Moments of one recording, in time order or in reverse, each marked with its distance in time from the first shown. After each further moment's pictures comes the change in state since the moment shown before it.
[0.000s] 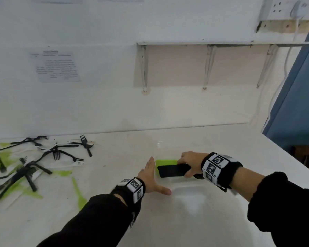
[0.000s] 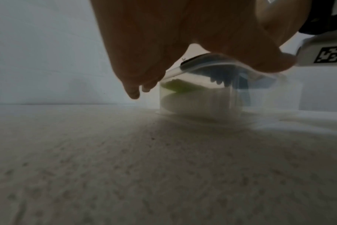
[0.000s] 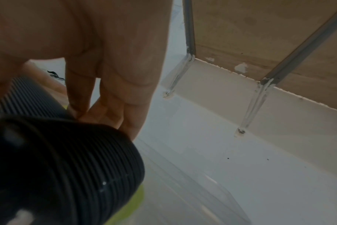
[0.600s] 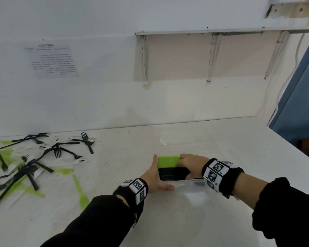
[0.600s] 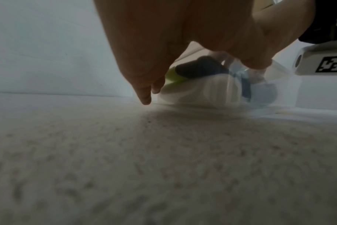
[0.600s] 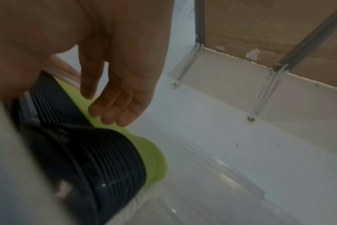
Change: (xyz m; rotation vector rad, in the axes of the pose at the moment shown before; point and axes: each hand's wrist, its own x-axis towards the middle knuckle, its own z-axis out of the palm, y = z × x) left_hand 0.014 -0.009 0.009 -0.228 -0.027 0.047; right_hand 0.022 0.001 0.027 0.049 0.086 -0.059
